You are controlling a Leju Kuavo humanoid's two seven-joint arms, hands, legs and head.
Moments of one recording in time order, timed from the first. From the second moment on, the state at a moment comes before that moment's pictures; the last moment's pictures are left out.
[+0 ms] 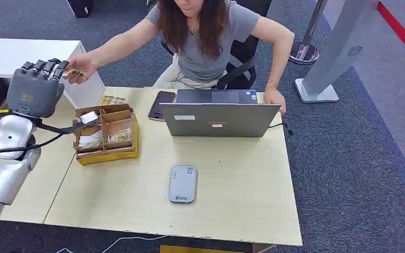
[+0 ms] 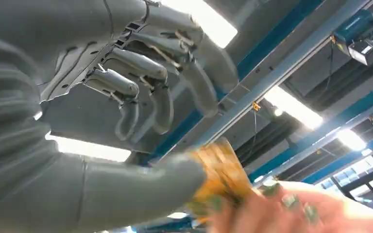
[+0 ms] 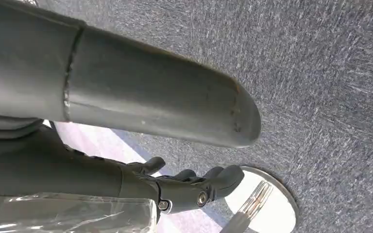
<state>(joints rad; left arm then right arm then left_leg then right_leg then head) -0.68 0.53 -0.42 -1.16 -1.43 0.42 0.01 -0.10 0.10 -0.85 -0.23 1.50 -0.52 0.12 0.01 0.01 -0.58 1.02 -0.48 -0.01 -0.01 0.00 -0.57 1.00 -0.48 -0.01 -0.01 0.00</state>
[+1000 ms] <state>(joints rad) -0.51 0.52 -0.40 -1.38 -1.40 0.51 0.03 -0.09 0.10 -0.85 -0.23 1.45 -0.54 0.11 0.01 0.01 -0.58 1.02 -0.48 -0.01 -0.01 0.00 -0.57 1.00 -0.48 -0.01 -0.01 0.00</state>
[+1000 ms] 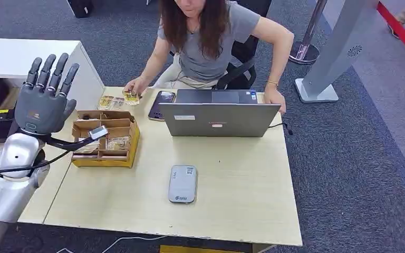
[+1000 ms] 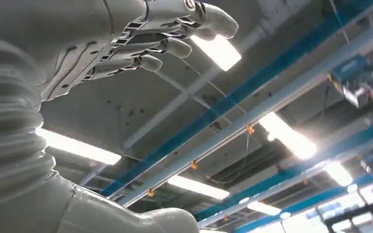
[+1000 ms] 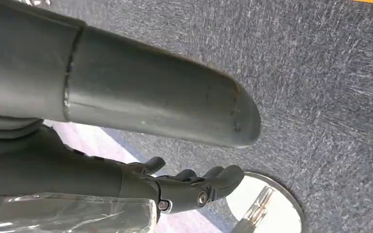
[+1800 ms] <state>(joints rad) -0.17 0.50 -0.21 -1.76 -1.19 0.58 -0.05 -0.07 0.10 -0.86 -0.23 1.41 -0.56 0.09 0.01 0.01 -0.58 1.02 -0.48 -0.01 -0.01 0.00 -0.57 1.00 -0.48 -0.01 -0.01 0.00</state>
